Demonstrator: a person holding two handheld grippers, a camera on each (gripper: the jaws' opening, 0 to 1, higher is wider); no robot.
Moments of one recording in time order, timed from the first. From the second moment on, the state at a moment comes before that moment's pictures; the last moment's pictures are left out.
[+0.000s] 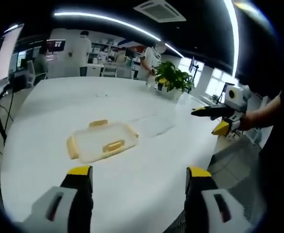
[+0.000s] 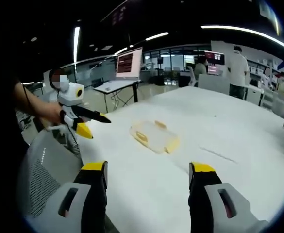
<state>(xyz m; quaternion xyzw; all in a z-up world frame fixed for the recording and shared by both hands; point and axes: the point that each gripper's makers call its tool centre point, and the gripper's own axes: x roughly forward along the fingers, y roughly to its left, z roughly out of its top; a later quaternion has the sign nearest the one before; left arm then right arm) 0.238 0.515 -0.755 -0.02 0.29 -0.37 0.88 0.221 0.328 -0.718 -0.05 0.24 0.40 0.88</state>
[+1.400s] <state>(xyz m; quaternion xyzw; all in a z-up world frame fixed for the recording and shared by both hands) 0.287 0.548 -0.773 0.02 0.31 -0.44 0.84 0.274 0.367 -0.732 -0.08 0.25 0.39 0.88</state>
